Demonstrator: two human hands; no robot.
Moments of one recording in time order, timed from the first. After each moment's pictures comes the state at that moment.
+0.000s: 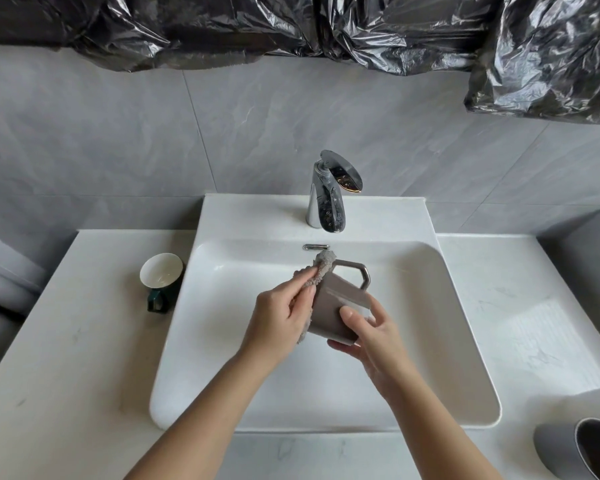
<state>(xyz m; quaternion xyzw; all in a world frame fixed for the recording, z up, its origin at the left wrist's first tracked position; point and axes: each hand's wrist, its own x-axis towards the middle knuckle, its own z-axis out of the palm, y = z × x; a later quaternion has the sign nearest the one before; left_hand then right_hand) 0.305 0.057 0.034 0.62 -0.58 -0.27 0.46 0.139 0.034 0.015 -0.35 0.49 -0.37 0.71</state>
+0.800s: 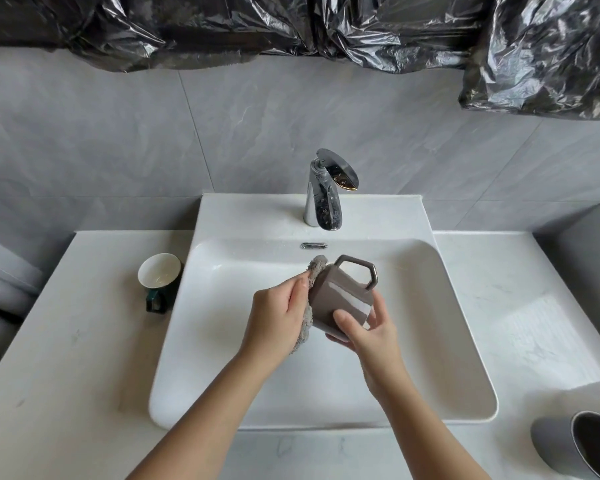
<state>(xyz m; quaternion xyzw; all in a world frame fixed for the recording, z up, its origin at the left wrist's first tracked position) 0.301 0.060 0.045 0.65 -0.55 -0.27 0.45 0.143 0.043 0.012 -0.40 0.50 -0.42 0.64</state>
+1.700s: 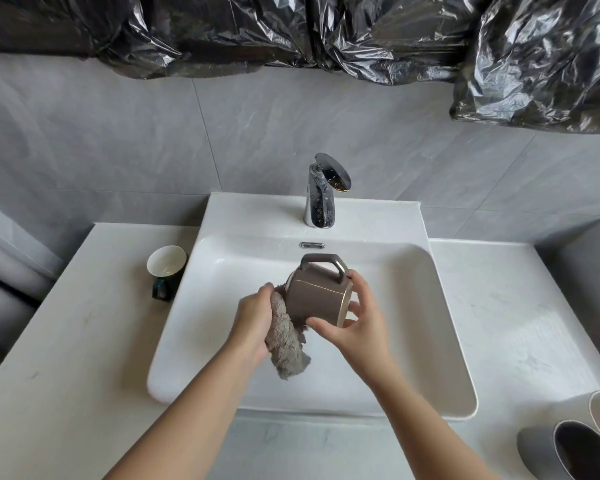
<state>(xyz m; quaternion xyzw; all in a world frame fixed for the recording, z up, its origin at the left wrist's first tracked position) 0.292 0.064 0.049 0.68 -0.08 -0.53 0.51 0.135 0.044 0.033 -0.61 0.48 -0.38 0.51</state>
